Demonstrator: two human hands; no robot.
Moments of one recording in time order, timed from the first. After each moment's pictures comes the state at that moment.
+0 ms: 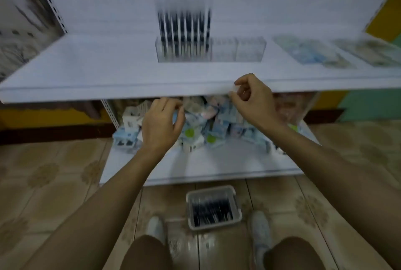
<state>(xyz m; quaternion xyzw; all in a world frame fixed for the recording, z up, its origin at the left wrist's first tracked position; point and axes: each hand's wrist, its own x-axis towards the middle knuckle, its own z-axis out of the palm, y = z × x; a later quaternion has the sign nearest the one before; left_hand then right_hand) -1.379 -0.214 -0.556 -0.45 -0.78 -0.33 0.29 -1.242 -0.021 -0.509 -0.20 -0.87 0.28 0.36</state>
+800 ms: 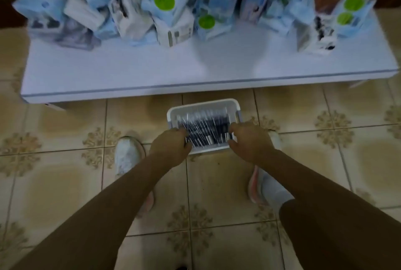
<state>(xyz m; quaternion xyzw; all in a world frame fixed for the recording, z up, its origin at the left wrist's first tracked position) -1.292 -0.225 -0.939 -0.40 -0.87 -0.05 -0.30 -1.153 -0.057 -0.928 -0.25 -0.94 0.15 -0.16</state>
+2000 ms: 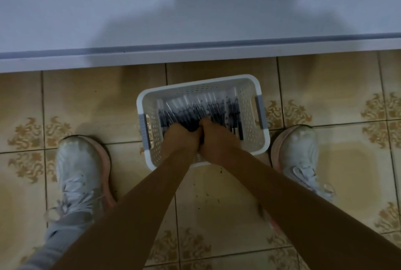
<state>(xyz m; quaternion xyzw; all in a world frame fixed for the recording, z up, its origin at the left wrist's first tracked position) -1.279 -0.149 -1.130 0.02 -0.87 -0.28 -0.40 -1.218 -0.076 -1.104 -0.31 -0.84 0.36 -0.27</state>
